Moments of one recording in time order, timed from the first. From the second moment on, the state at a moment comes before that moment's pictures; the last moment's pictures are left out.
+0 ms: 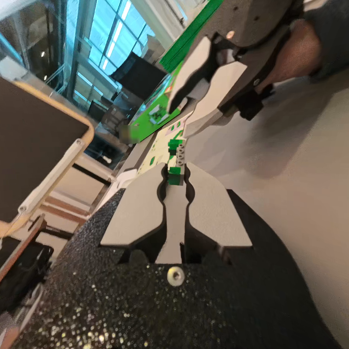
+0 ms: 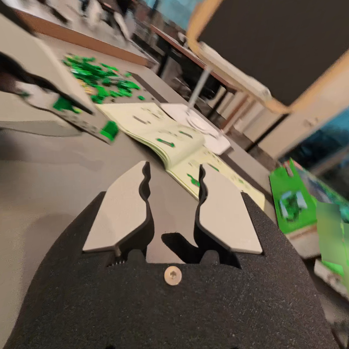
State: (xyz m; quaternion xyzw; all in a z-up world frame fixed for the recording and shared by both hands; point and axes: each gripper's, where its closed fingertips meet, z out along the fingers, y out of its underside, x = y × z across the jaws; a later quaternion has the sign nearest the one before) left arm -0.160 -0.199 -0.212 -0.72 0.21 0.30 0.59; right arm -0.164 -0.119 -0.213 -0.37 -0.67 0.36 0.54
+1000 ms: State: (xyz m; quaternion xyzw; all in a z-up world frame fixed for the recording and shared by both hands) left arm -0.178 -0.201 -0.218 -0.74 0.15 0.23 0.61; right arm -0.210 -0.055 -0.175 -0.46 -0.46 0.43 0.63
